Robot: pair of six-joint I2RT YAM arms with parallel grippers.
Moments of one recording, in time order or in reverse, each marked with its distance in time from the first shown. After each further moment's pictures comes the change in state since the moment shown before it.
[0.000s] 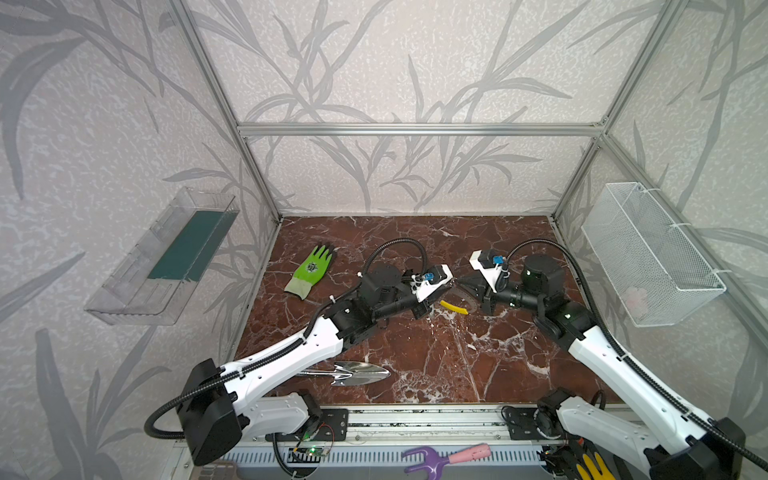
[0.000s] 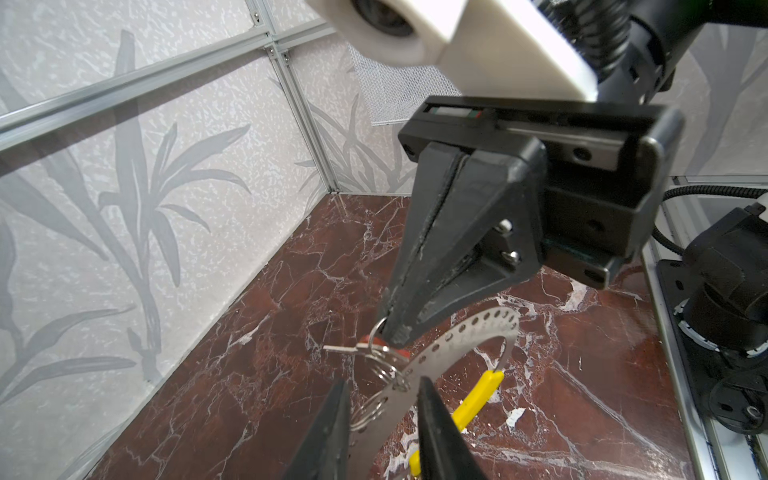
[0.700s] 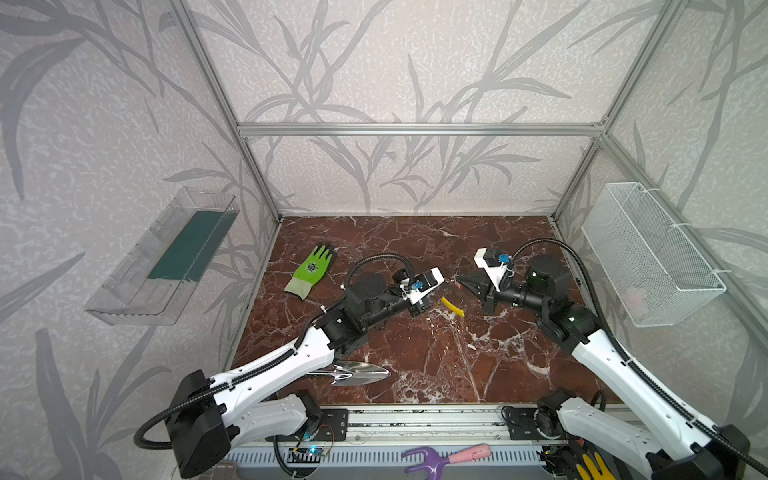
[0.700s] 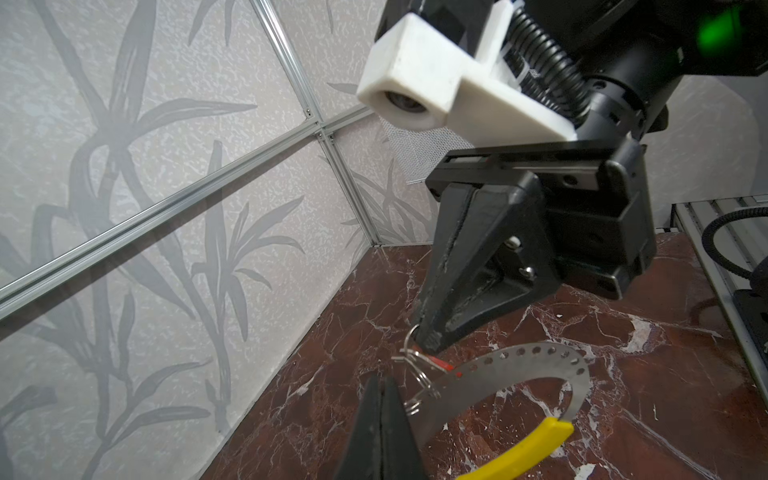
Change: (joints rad) left arm 0.008 -0.095 -0.113 0.201 -0.045 0.103; right arm 0.000 -0.027 -0.002 0.035 -0.008 0.034
